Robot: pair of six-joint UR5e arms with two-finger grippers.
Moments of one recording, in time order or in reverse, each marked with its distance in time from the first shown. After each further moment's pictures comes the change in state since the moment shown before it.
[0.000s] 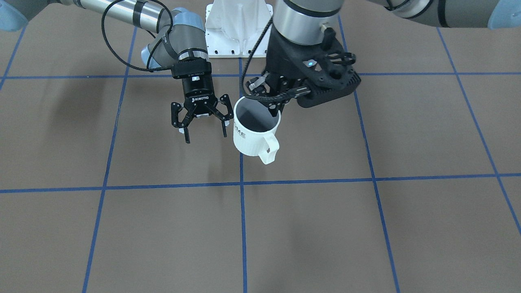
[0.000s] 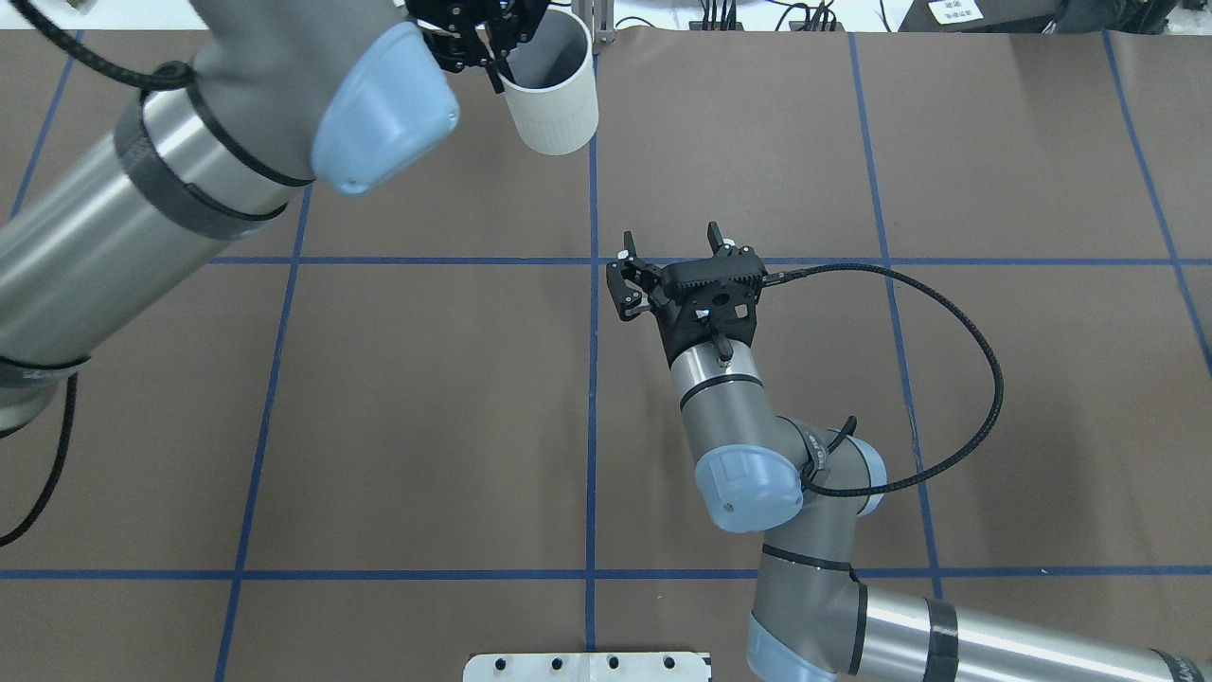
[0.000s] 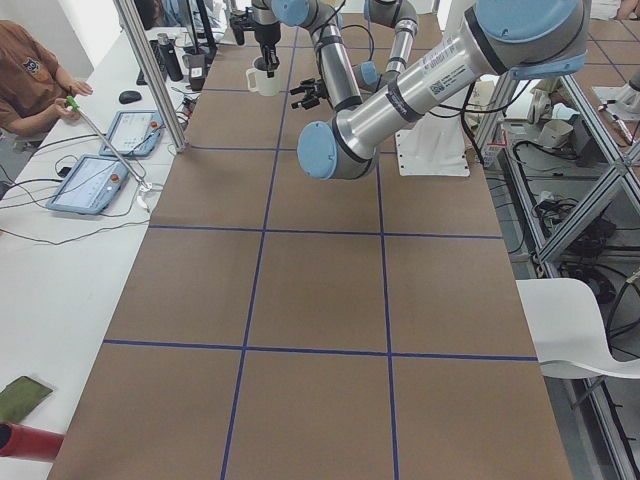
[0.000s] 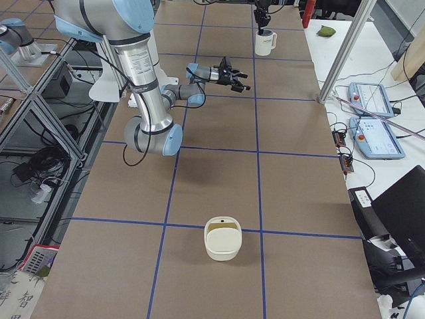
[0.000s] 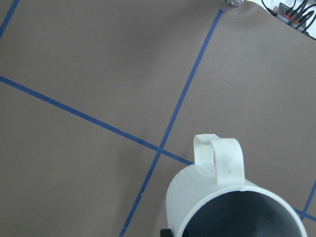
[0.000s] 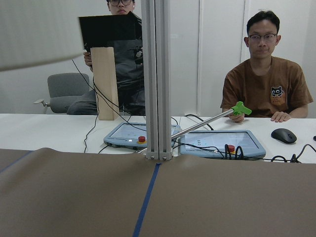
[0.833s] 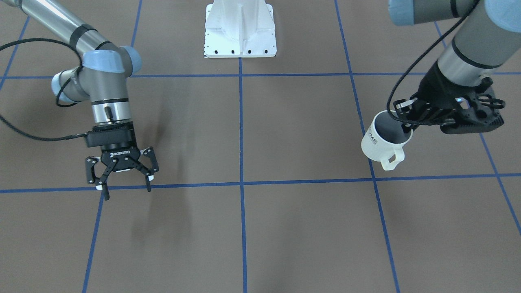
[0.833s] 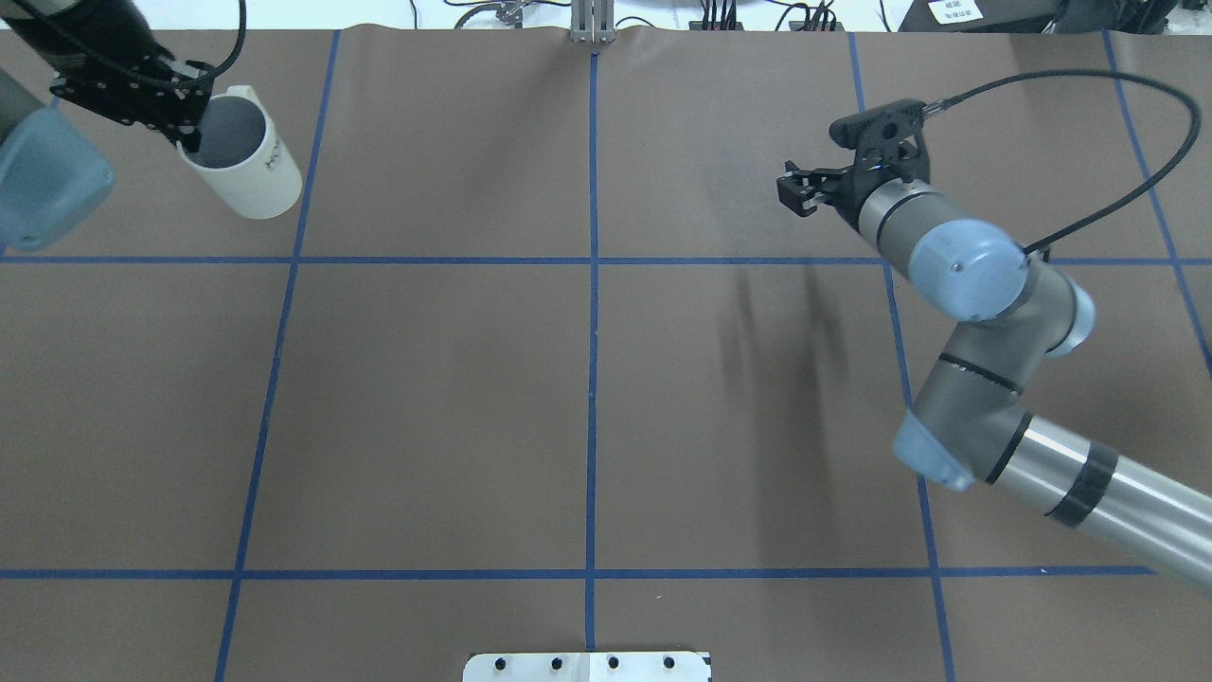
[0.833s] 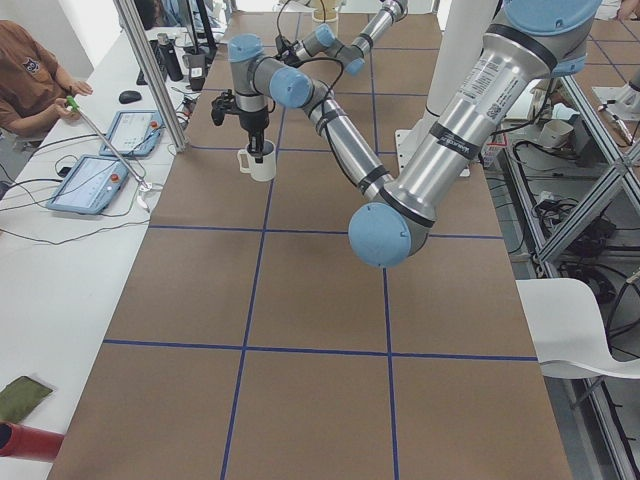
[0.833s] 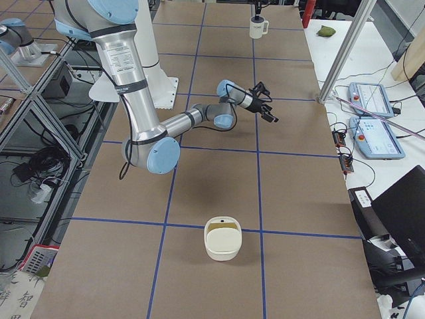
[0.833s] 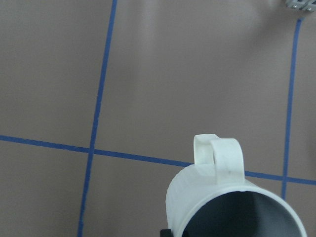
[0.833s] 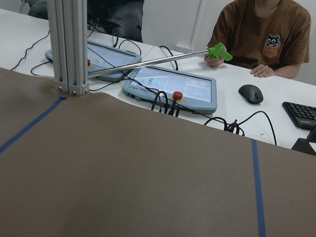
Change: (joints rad) left arm -0.175 0.499 -0.169 -0.045 -0.019 0.666; right arm 0.400 -0.180 -0.008 -0.008 0.672 -0.209
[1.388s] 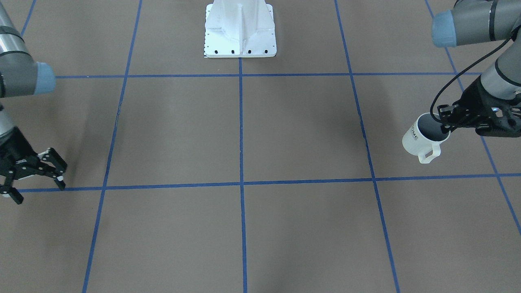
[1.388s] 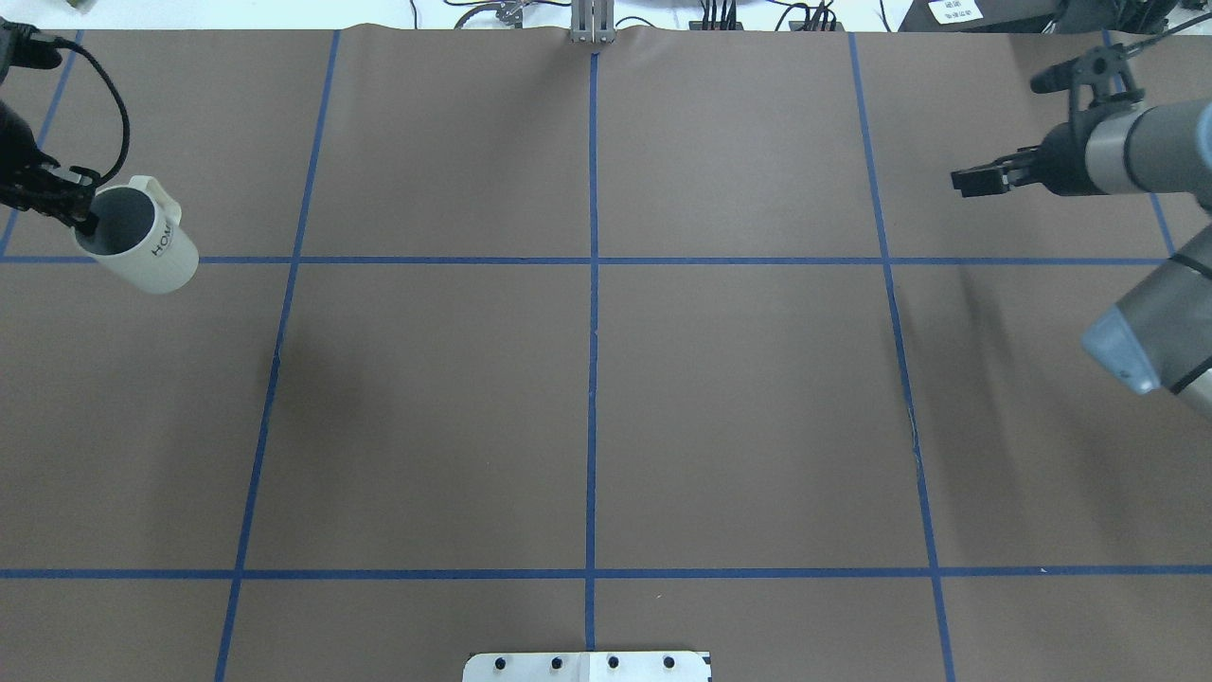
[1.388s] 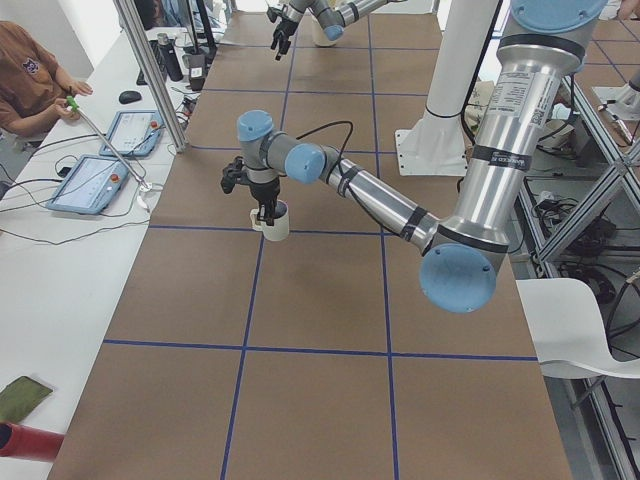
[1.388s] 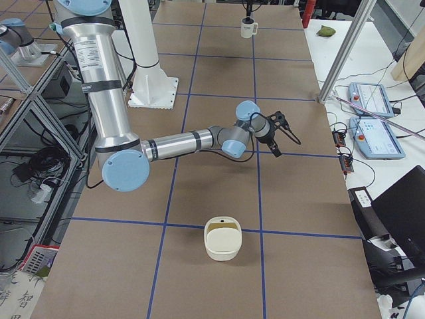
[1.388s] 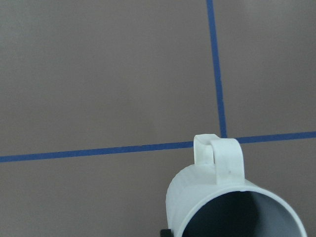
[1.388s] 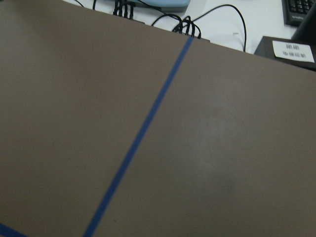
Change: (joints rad) left arm -0.034 0.320 0.014 -0.243 -0.048 0.169; right arm 0.359 -0.192 -0.001 -0.017 0.667 -0.214
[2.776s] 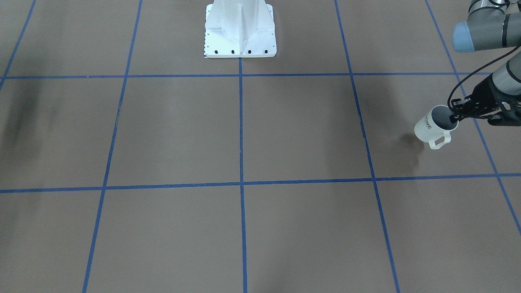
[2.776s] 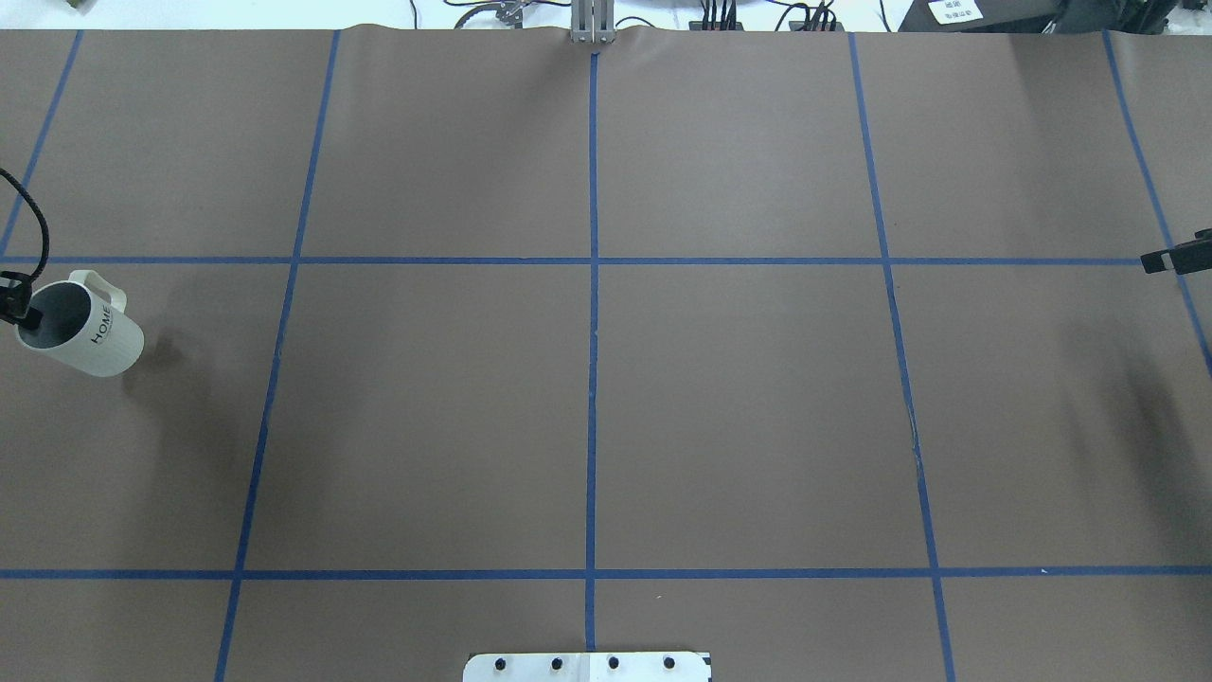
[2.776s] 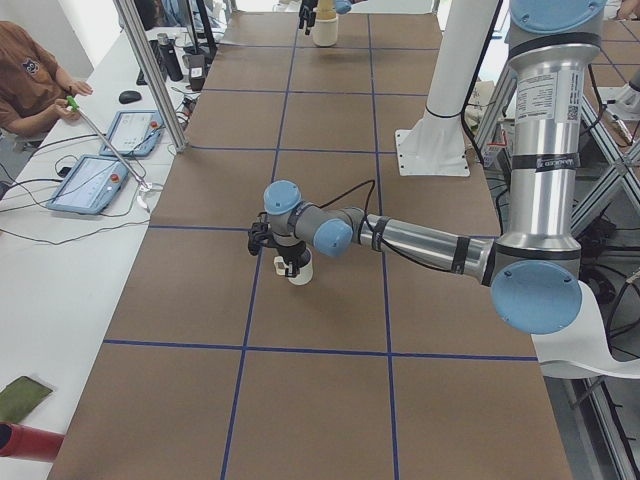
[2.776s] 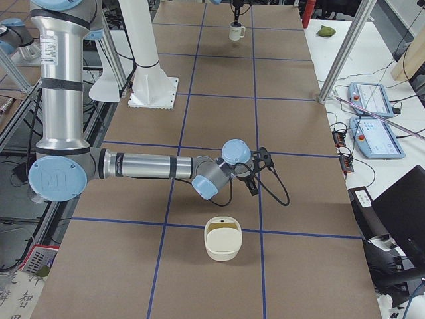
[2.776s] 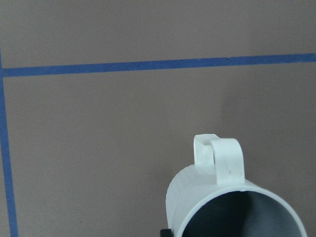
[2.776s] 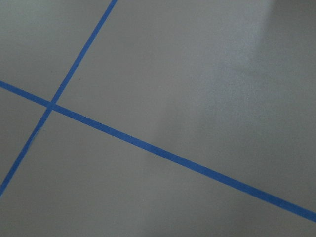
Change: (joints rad) left arm 0.015 0.236 0.089 -0.384 -0.046 -0.109; right arm 0.233 -0.212 0.019 -0.035 0.413 -0.212
